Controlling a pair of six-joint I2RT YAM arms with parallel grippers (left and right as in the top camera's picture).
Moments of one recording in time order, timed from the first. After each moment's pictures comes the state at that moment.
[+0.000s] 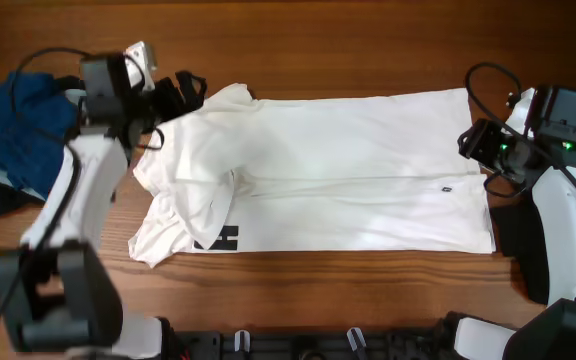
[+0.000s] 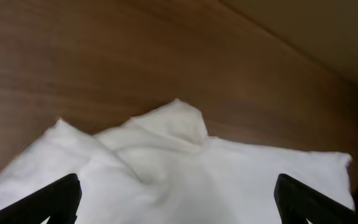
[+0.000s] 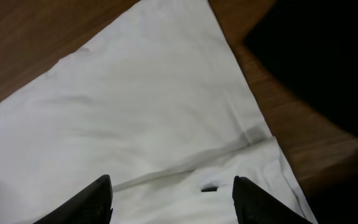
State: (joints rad) left arm 0.06 1.65 1.15 -0.30 0.39 -0.37; right arm -0.27 1.42 1.07 -0.74 -0.18 0.22
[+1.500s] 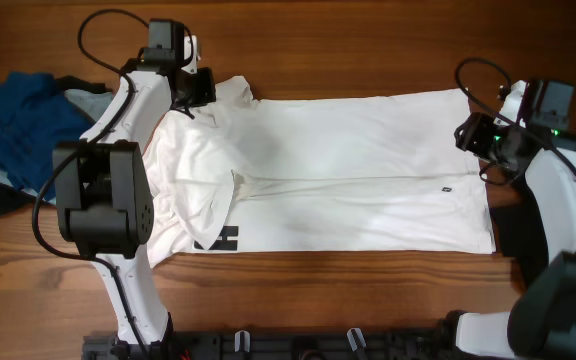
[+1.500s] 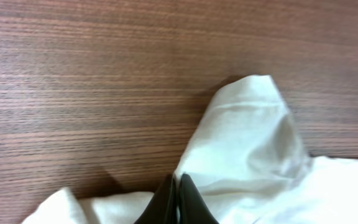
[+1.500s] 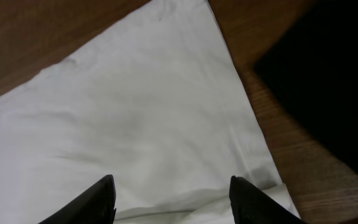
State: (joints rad) left arm -0.07 2.14 1.60 -0.57 0.16 -0.19; right arm -0.27 1.57 1.08 -0.61 -0.19 0.16
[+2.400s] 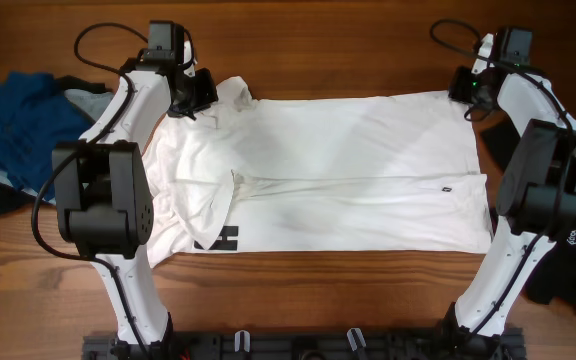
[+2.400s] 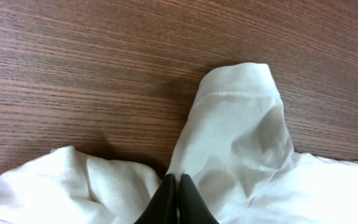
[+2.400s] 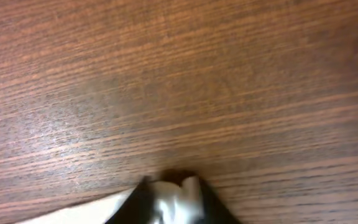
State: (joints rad) left arm -0.07 2.13 1.60 -0.64 0.19 -0.36; right arm -0.22 2.26 1.63 -0.47 -0.11 0.06
